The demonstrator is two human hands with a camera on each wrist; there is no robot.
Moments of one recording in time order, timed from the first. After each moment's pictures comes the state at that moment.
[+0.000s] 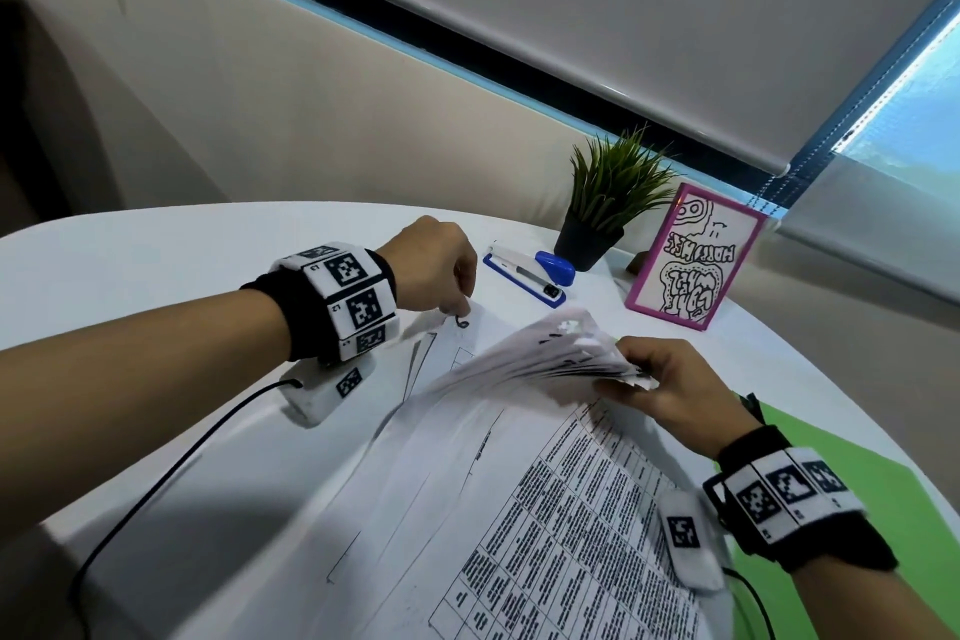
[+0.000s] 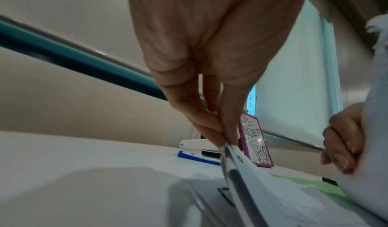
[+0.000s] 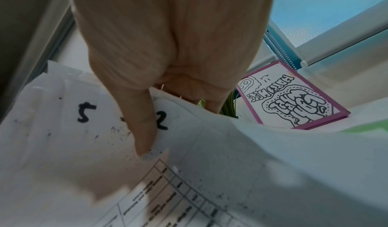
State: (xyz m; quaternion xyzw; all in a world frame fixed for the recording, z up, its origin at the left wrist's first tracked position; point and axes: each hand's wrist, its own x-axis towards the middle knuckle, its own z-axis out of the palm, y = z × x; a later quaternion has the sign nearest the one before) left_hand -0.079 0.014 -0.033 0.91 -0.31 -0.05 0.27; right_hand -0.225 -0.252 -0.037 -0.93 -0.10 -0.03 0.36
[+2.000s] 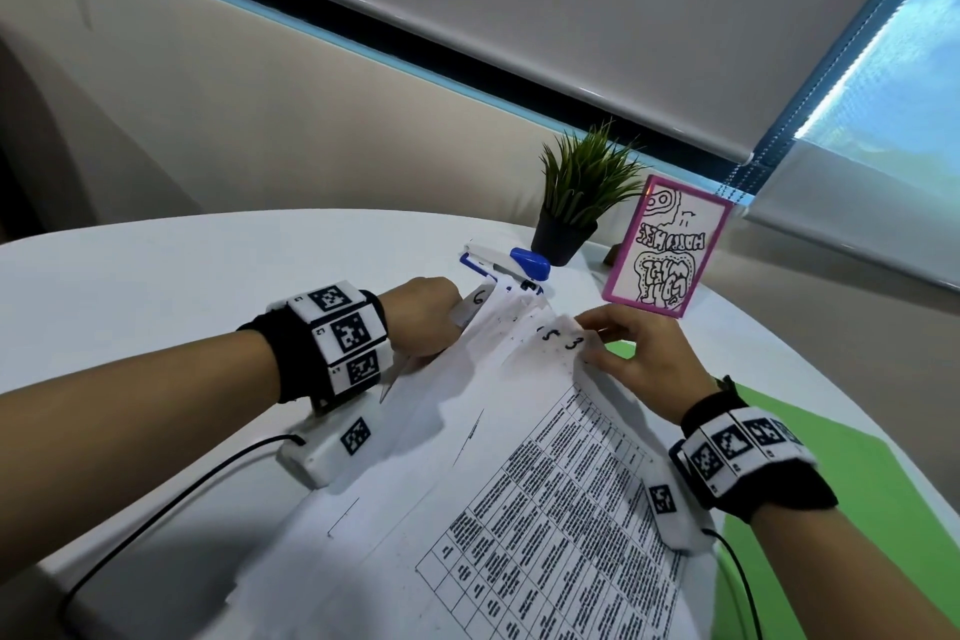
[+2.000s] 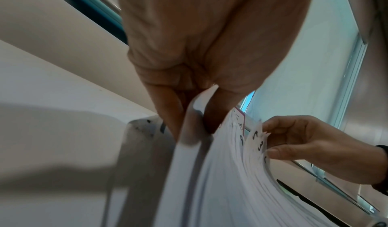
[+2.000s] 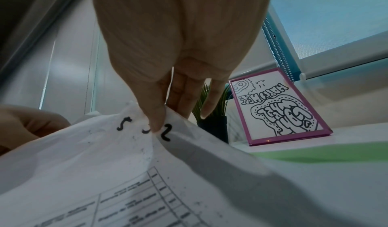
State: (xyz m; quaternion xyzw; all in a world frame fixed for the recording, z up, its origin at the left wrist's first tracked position) left_hand -0.120 -0.008 -0.042 0.92 -0.26 -0.17 0.24; right_hand -0.211 -0.266 -0.046 -0.96 -0.05 -0.15 0.25
